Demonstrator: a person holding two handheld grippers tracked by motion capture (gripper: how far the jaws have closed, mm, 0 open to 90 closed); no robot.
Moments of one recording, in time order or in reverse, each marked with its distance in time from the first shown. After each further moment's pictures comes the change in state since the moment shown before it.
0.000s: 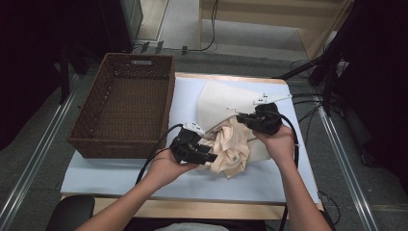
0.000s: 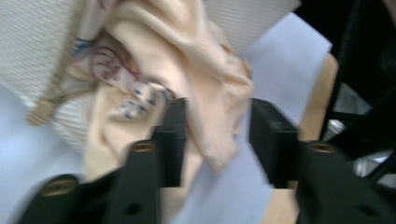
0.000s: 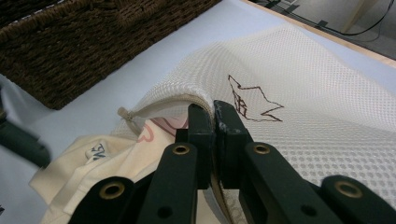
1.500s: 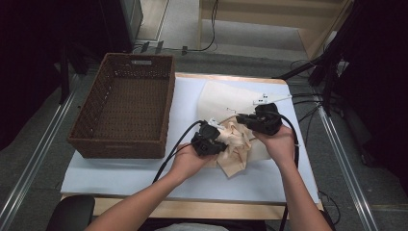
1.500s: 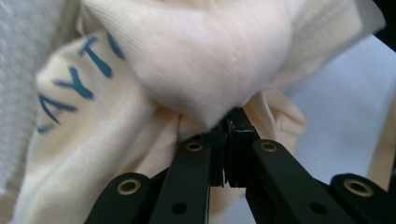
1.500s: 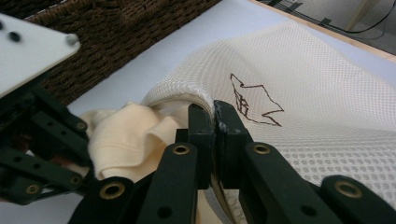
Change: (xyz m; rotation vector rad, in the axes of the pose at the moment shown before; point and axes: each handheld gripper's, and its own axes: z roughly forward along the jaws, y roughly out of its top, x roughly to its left) left arm 0.010 0.033 0.066 0.019 0.131 -0.020; right arm 0.000 -0.001 0.000 0.004 0.012 0.005
